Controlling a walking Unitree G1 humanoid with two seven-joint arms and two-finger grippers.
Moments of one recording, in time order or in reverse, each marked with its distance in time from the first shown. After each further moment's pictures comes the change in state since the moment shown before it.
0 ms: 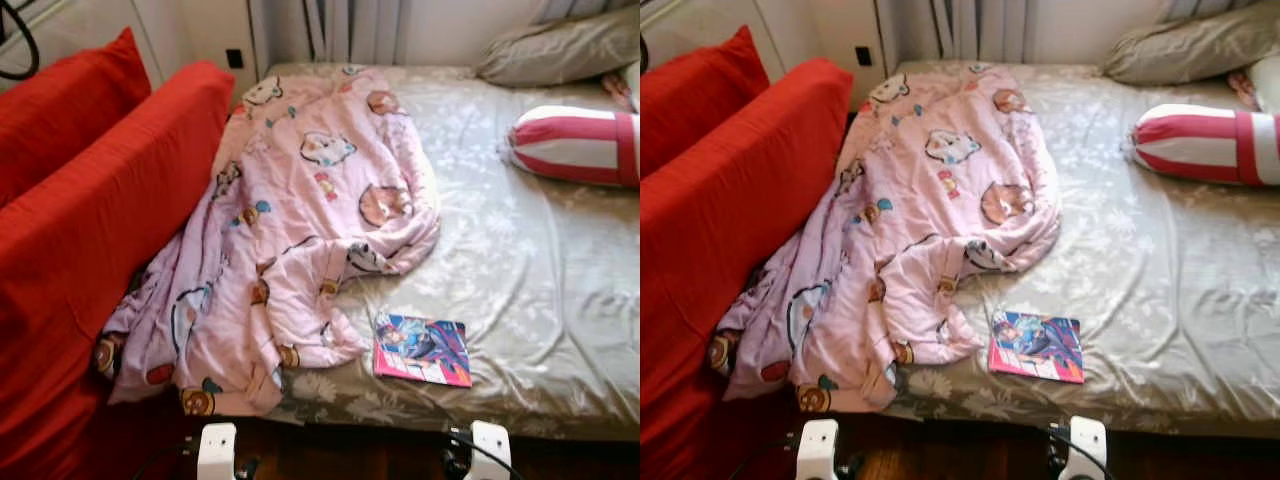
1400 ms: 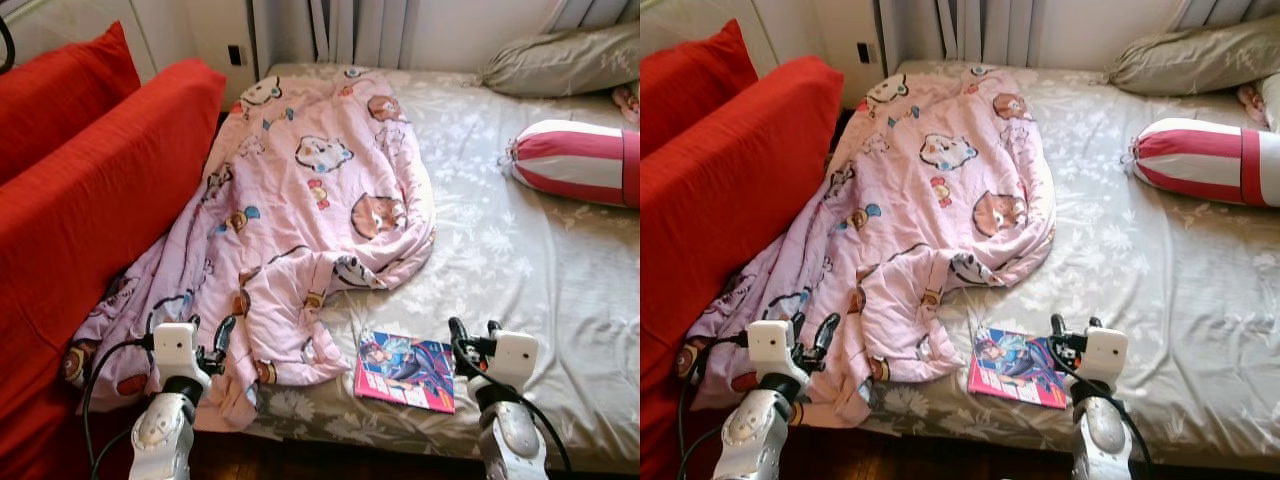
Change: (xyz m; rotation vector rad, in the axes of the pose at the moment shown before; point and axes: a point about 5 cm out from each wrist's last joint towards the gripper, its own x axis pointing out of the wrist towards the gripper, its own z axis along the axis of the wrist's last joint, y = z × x) left arm -0.033 0.022 0.160 0.009 -0.862 -0.120; right arm -0.026 0.016 0.135 0.011 -0.801 0.107
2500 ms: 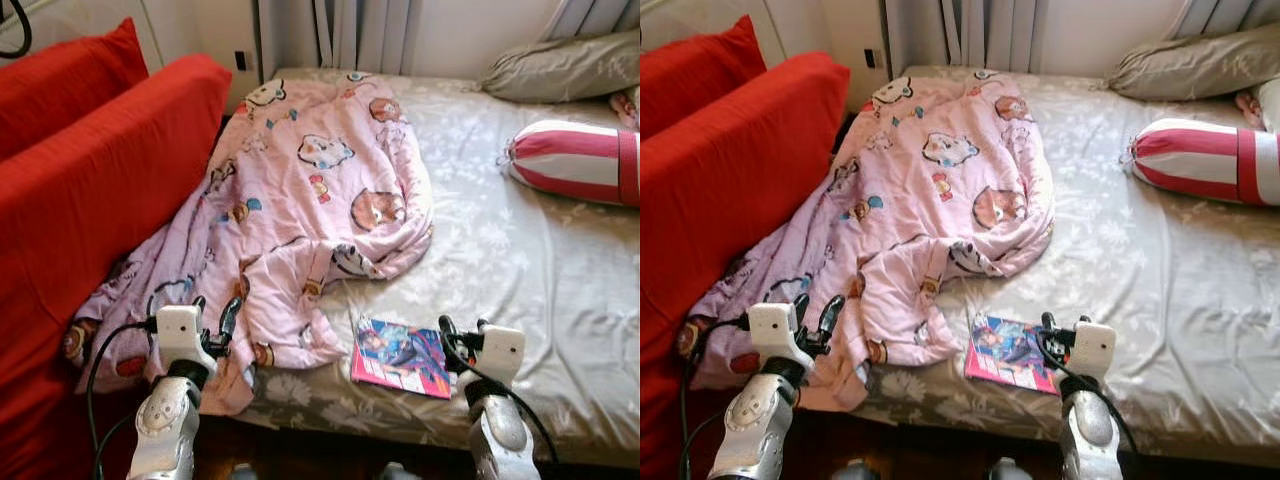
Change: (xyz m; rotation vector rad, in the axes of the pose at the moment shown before) left arm 0.005 -0.011 0.015 -0.003 -0.019 -0.028; right arm 0.000 0.011 -0.004 0.006 0.053 0.018
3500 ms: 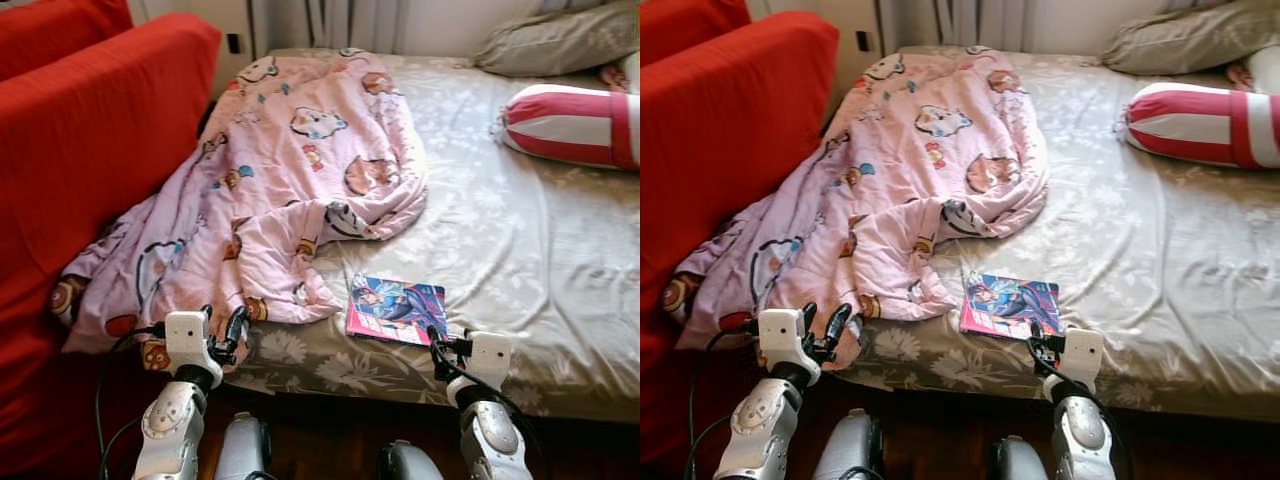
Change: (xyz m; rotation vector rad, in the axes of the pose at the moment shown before) left arm -0.001 -0.005 -0.010 -0.012 0.054 -0.017; right arm -0.002 0.009 -0.012 0.006 0.071 0.046
